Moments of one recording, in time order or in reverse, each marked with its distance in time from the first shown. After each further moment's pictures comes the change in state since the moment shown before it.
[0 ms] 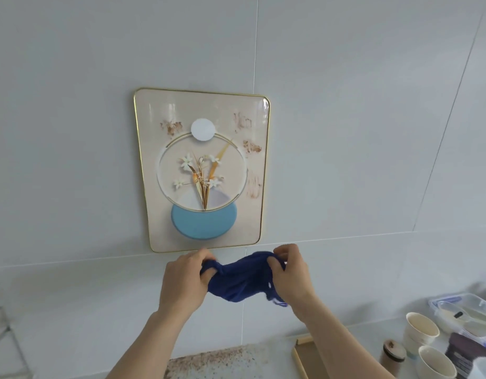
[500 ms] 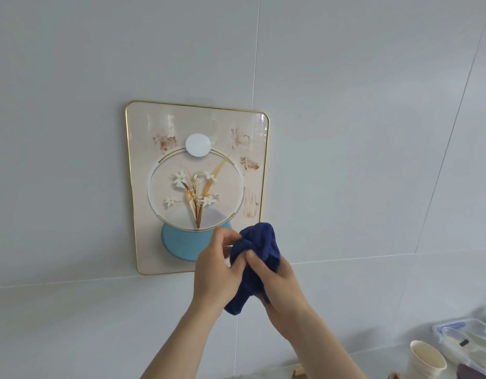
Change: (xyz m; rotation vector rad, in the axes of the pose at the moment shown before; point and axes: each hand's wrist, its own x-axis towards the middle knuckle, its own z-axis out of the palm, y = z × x) left_hand 0.046 0.078 0.011 -0.579 0.115 0.006; right_hand 0.008 -0.048 0.005 0.771 -0.308 0.017
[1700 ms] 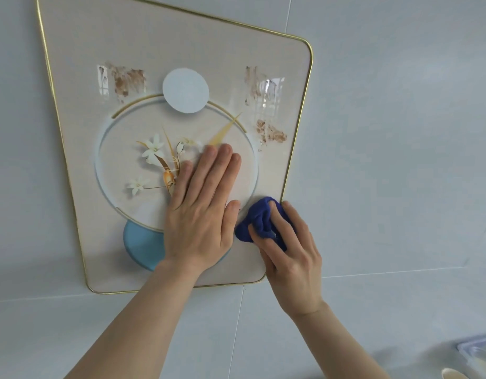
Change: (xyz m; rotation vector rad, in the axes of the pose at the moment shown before) left_hand 0.139 -0.077 0.012 0.957 0.301 0.666; right_hand 0.158 0.057 -0.058 -1.456 0.377 -1.257
